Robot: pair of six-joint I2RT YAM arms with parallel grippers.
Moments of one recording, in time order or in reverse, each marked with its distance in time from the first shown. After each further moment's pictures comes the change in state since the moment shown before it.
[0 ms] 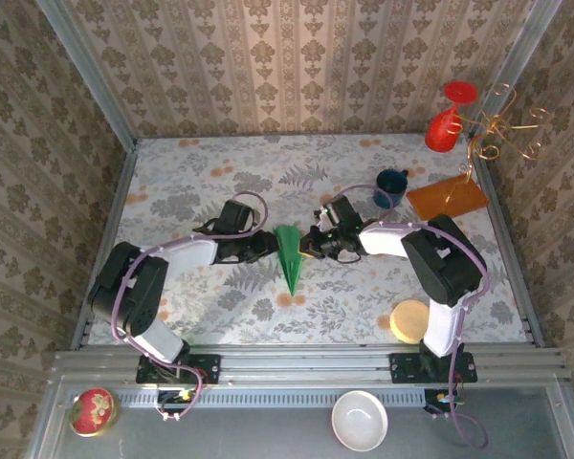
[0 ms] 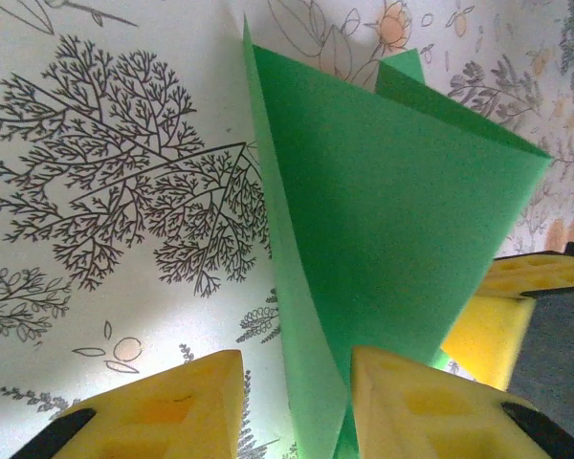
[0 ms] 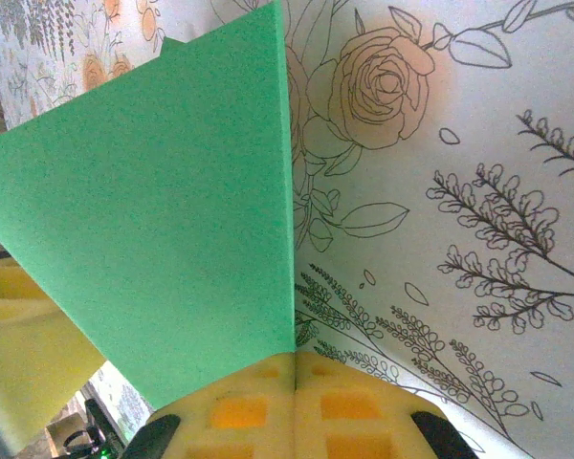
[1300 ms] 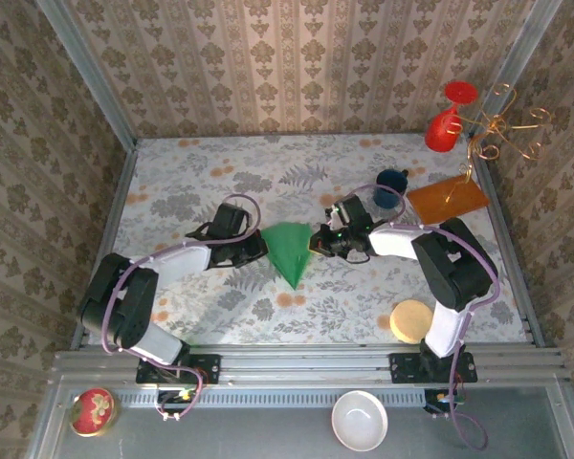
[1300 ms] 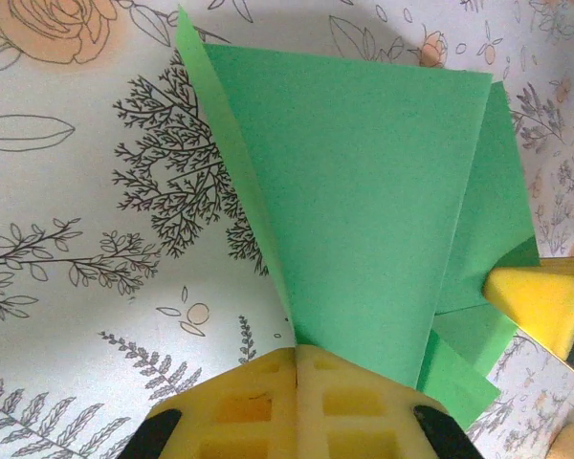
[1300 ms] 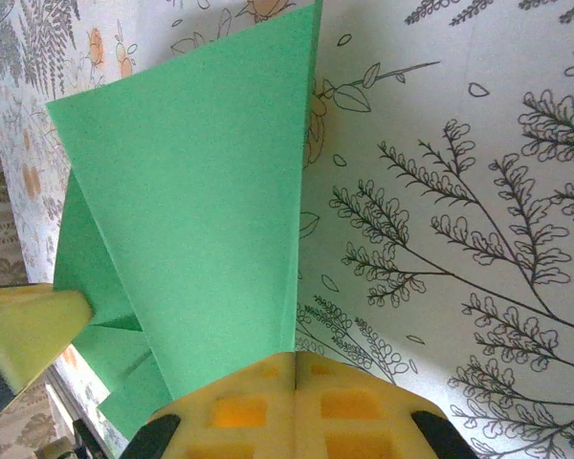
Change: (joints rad) left arm 0.010 -0.091 -0.058 -0.021 -0.080 -0.023; right arm -0.052 -0.061 -0.060 -0.002 0.031 -0.021
